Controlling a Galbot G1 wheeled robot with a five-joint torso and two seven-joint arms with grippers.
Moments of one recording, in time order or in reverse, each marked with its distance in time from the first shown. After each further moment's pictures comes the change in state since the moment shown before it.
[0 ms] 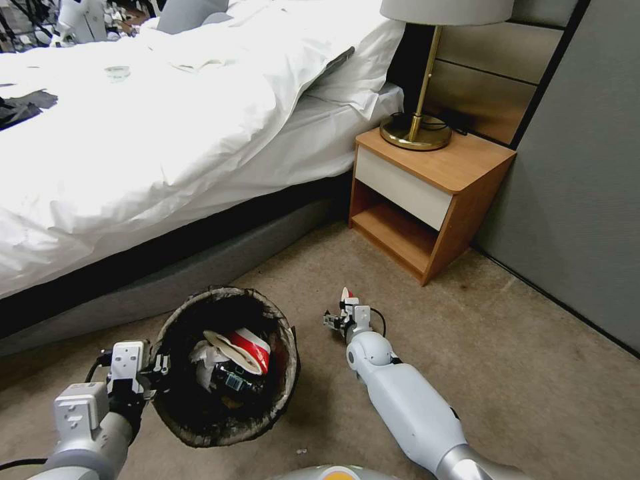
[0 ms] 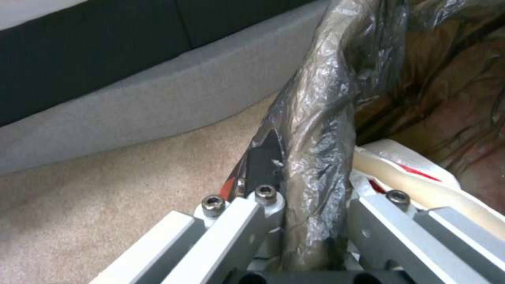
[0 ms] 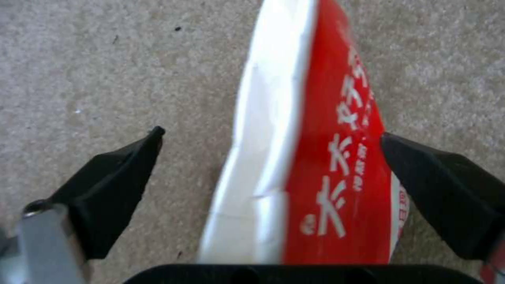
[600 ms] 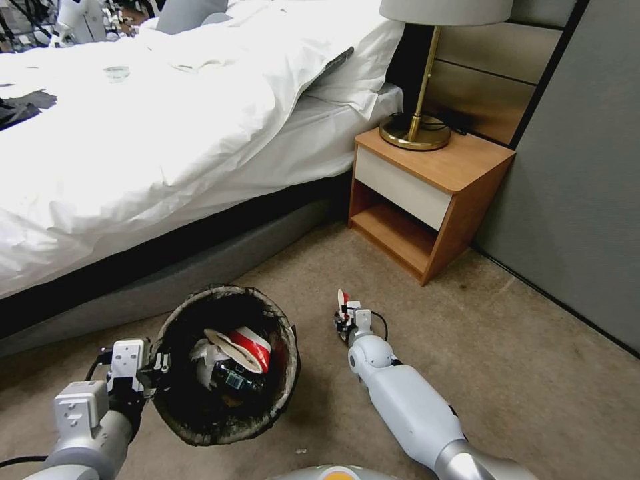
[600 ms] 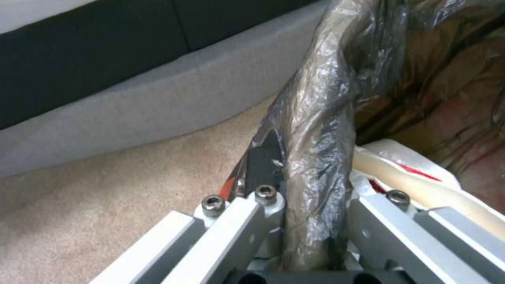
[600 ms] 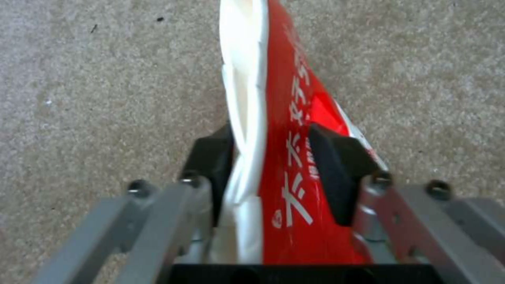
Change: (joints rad) left arm -0.005 0.005 -0.002 0.000 -0.002 0.001 0.003; right arm 0.017 -0.002 -0.016 -0.072 -0.022 0.045 -0.012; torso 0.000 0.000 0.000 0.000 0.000
